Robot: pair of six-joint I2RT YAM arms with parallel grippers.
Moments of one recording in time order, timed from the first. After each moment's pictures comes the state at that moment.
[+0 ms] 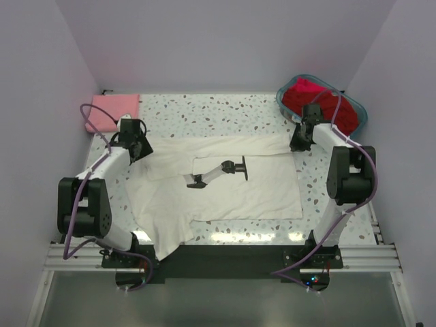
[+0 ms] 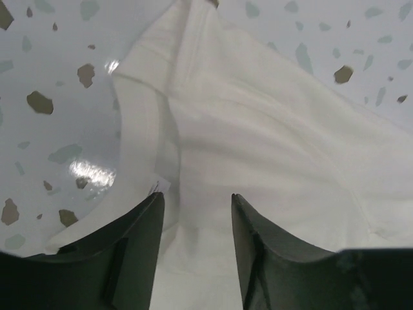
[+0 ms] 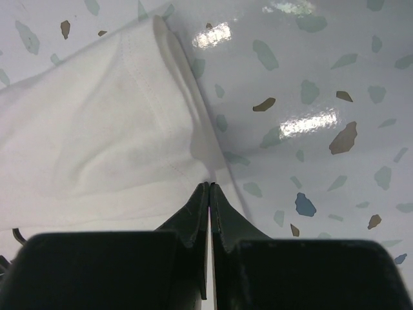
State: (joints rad) left arm -0.04 1.49 0.89 -0.29 -0.20 -0.50; right arm 0.00 1.88 1.31 -0.51 0.04 0.36
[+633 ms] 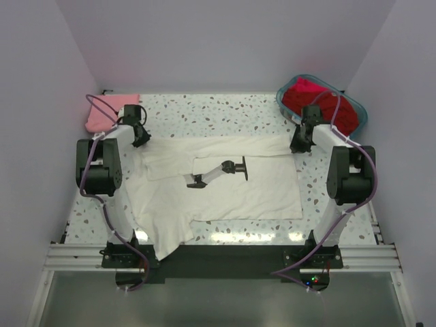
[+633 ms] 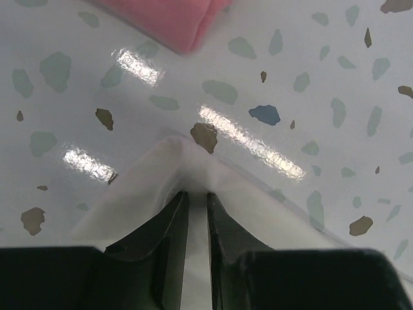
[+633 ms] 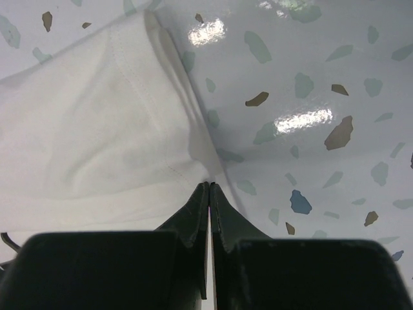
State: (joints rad) left arm 0.02 1.98 1.30 -0.25 -0.22 -0.56; right arm 0.00 1.88 1.30 -0.51 0.04 0.36
